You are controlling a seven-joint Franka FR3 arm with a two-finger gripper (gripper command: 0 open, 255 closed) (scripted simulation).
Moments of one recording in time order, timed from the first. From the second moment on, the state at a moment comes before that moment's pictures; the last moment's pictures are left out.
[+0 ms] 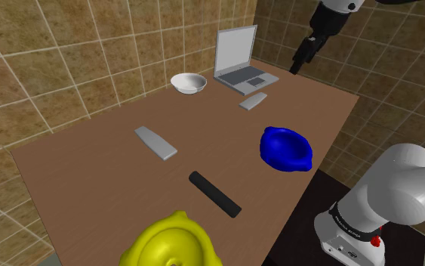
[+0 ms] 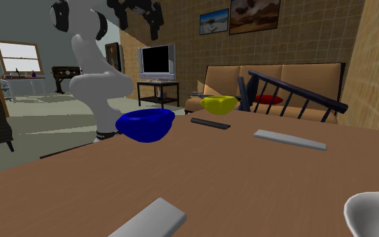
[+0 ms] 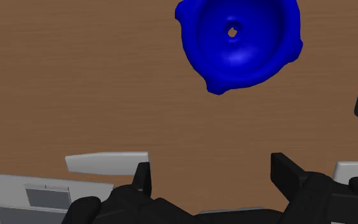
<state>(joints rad) 0.01 -0.78 -0.01 -2.27 -0.11 1.70 -0.09</state>
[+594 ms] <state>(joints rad) 0.05 -0.78 0.08 -2.41 -0.02 1.79 0.04</state>
